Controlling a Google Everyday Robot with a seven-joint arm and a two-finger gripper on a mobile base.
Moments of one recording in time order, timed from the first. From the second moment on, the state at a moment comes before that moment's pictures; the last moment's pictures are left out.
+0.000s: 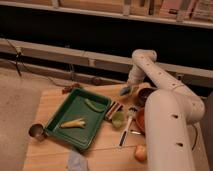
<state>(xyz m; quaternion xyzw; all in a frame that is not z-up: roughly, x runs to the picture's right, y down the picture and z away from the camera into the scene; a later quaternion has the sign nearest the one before) 0.189 0.002 0.910 -0.34 -0.12 -0.11 0.93</state>
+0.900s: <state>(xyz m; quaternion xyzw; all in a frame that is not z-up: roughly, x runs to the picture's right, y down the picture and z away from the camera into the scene) 0.227 0.045 0.817 -0.34 -0.02 -0.06 0.94</state>
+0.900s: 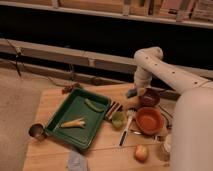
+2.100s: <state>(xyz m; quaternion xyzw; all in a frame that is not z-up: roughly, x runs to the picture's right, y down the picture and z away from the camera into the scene) 0.372 0.089 0.825 -0.35 0.06 0.07 0.93</state>
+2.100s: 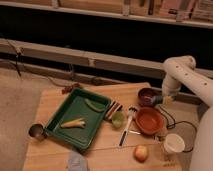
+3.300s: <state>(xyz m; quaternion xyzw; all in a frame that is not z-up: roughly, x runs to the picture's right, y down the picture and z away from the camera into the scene) 0.360 0.063 0.860 -0.36 0.05 0.03 0.93</state>
